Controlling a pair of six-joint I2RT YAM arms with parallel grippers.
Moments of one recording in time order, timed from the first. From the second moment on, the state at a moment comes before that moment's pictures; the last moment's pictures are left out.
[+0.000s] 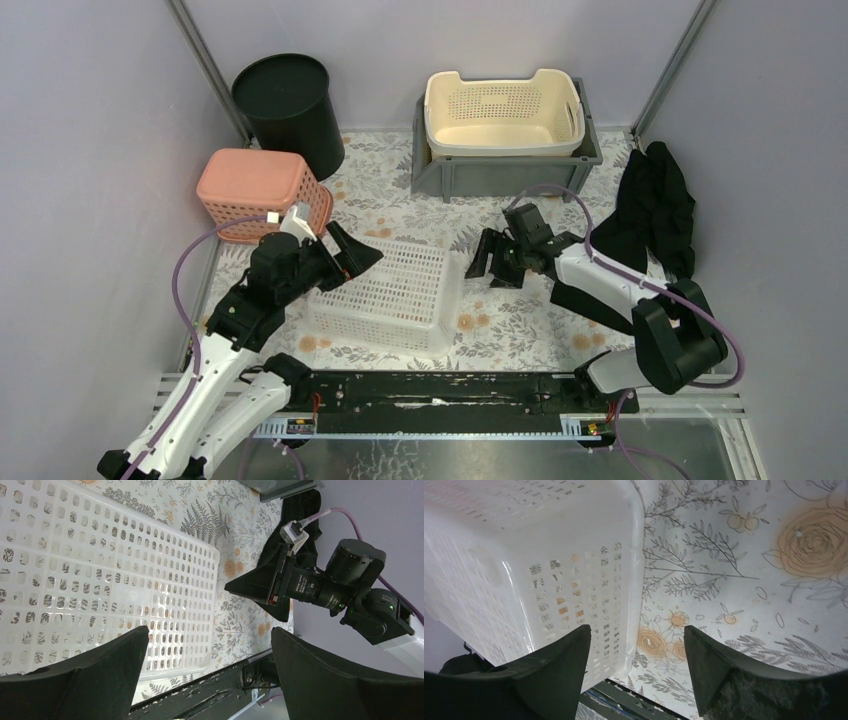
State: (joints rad) left arm -0.45 0.65 0.77 -0.56 0.16 -0.87; right arm 0.50 1.40 0.80 -0.40 -0.27 0.74
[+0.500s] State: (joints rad) left arm -0.45 0.65 0.77 -0.56 0.16 -0.87; right arm 0.53 1.51 0.84 -0.26 -0.45 0.79
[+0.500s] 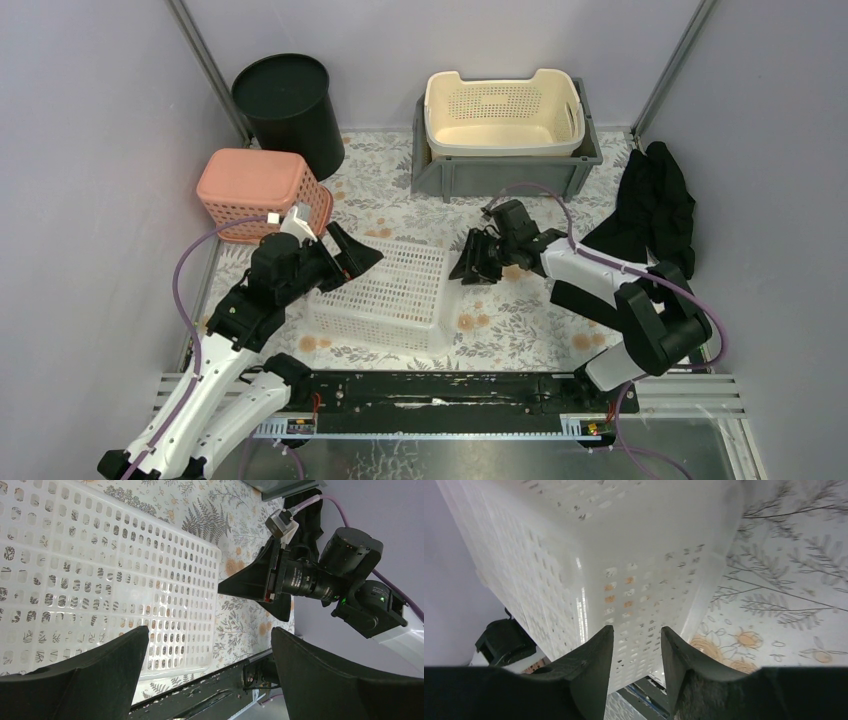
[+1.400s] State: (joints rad) left arm -0.45 0.64 0.75 -0.56 0.16 -0.88; right arm 0.69 1.70 1.03 -0.28 -0.48 0.82
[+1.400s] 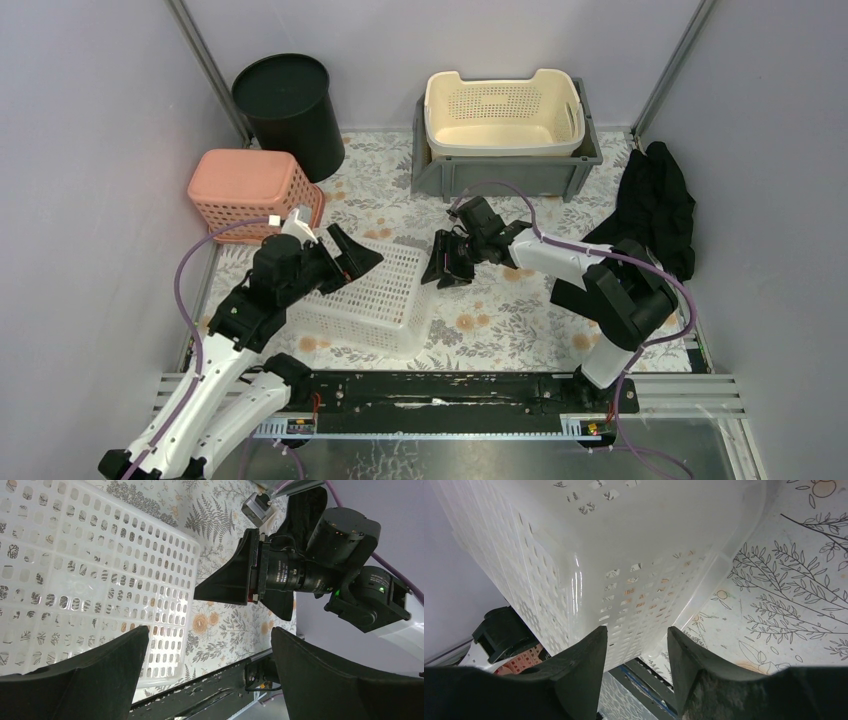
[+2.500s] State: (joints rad) left arm -0.43 1.28 0.94 -0.36 -0.06 -0.72; right arm 0.69 1.55 0.85 -0.25 -0.46 0.81
